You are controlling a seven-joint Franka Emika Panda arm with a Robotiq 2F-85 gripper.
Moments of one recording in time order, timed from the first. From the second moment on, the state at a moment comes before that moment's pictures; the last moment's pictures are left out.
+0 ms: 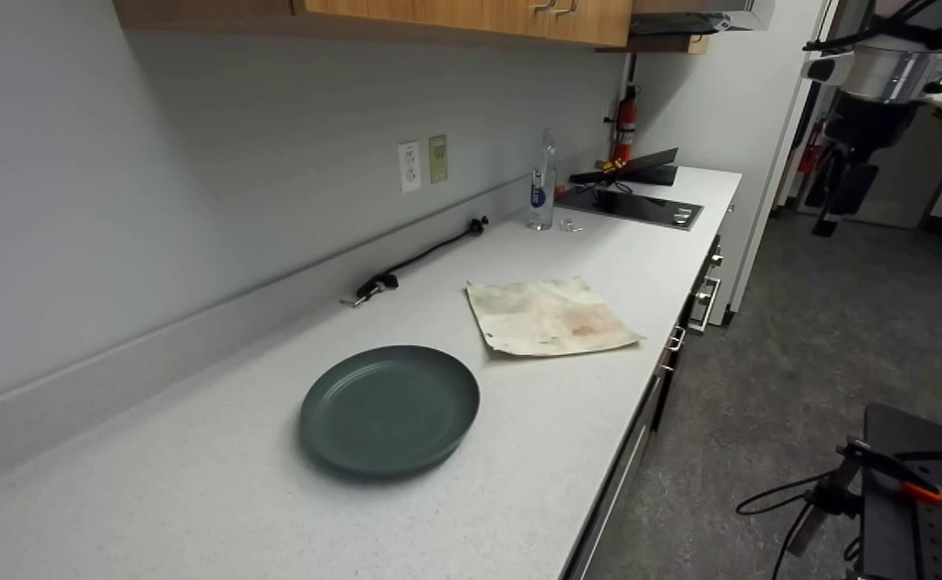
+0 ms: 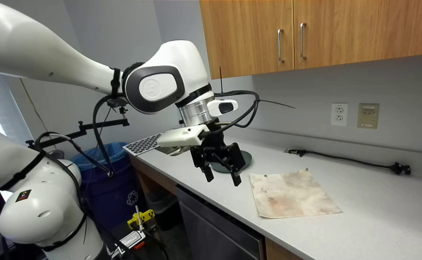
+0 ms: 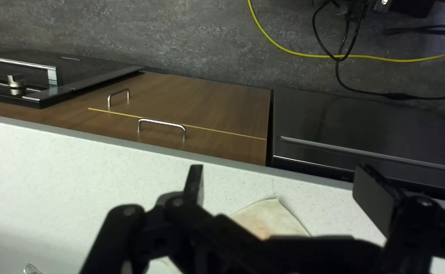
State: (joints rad) arm -0.16 -0.55 -0.29 -2.62 -0.35 2.22 -0.47
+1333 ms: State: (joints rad) arm -0.17 -0.23 -0.46 -2.51 -0.23 2.47 -0.61
